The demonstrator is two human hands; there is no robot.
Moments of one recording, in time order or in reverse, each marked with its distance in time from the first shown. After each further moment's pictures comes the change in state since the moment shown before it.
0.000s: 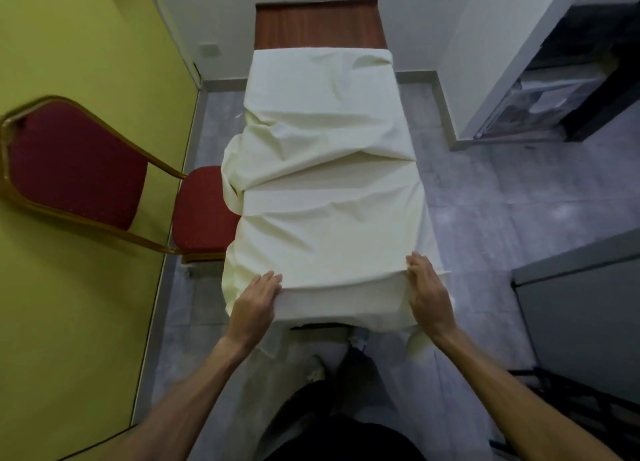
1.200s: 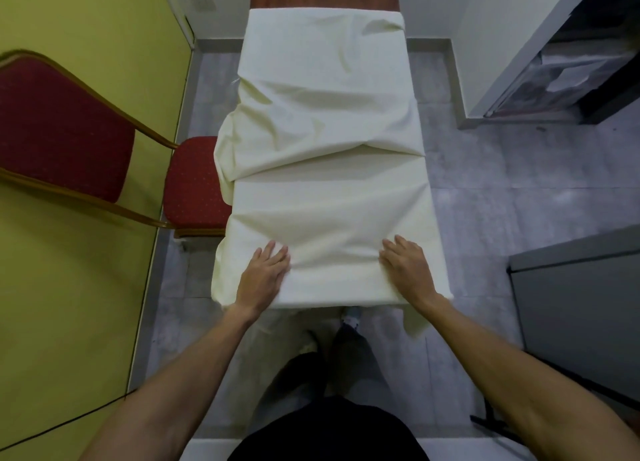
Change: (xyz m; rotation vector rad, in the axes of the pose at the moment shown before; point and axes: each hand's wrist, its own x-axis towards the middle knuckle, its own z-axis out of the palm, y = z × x) left_hand 0.035 -0.010 0.054 0.084 -0.229 -0.022; right_hand 0.042 0.031 0.047 -0.240 -0.269 -0.188
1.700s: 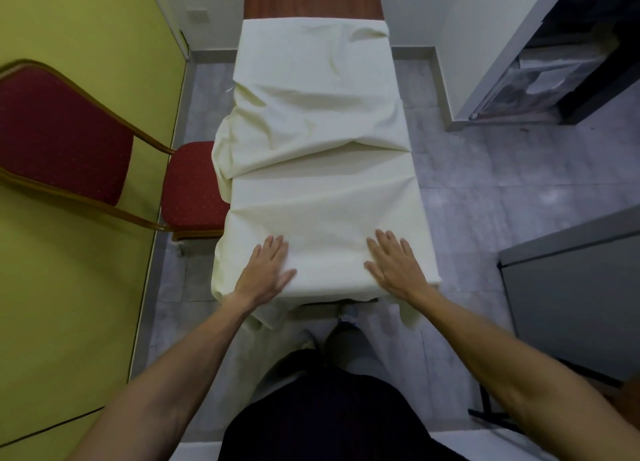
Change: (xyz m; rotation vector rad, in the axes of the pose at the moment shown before) left_hand -0.011 0.010 -0.015 0.053 -0.251 0.012; right_hand -0.027 -0.017 -0.013 -0.078 -0.350 0.079
